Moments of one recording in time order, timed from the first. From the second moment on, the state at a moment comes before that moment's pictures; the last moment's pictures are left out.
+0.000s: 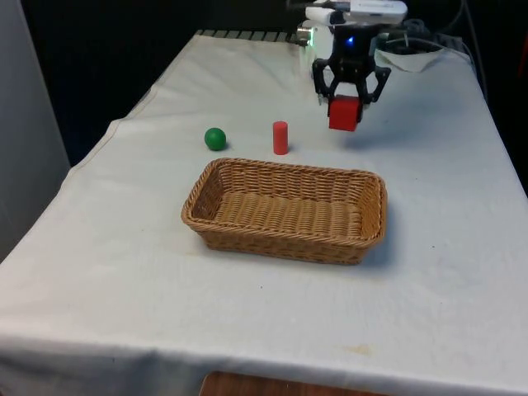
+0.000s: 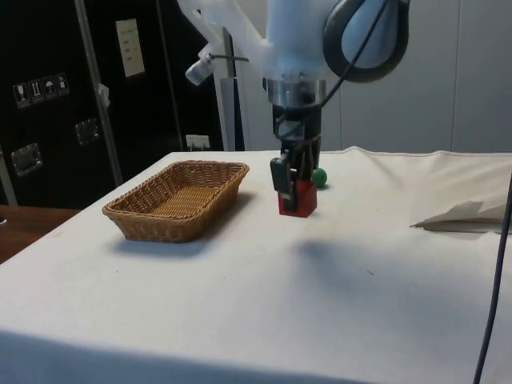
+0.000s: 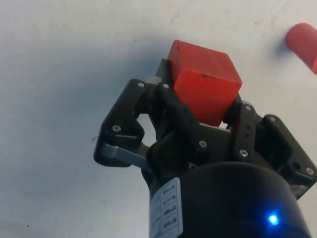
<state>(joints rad) 0.53 0.05 -0.46 -2.69 -0.13 2.81 0.38</state>
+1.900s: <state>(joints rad) 0.51 0.19 -0.57 -2.20 -0.07 2.52 0.19</state>
